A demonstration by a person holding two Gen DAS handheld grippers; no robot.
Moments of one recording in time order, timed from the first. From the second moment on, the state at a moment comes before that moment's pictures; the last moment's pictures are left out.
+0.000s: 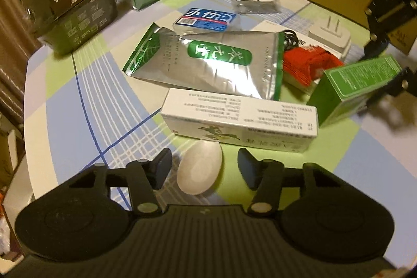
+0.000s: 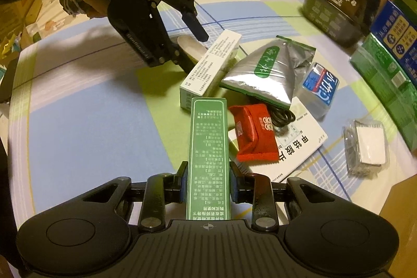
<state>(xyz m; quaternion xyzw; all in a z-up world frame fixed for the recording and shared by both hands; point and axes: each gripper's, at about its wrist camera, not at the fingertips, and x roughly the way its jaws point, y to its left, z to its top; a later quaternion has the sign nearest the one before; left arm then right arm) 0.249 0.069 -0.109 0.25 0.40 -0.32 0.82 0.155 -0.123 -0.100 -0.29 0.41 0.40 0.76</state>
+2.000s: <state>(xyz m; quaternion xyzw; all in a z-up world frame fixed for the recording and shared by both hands) 0.058 -0.006 -0.055 0.09 0.43 -0.20 0.88 0.039 -0.204 -0.096 -0.07 0.45 0.19 0.87</state>
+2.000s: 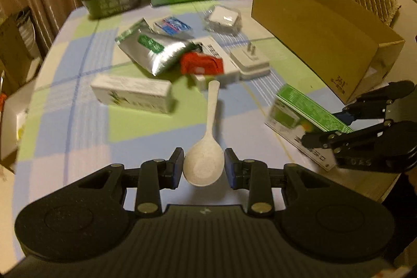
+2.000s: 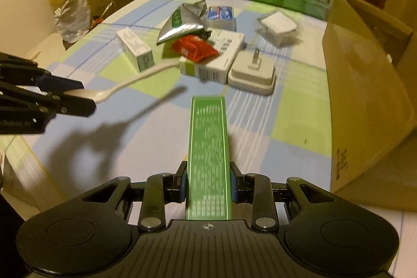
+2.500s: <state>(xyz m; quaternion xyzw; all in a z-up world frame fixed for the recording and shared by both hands) 0.058 -0.021 -0.098 0.05 0.45 -0.19 0.87 0.048 -0.210 -0.107 -0.05 0.45 0.20 0.87</state>
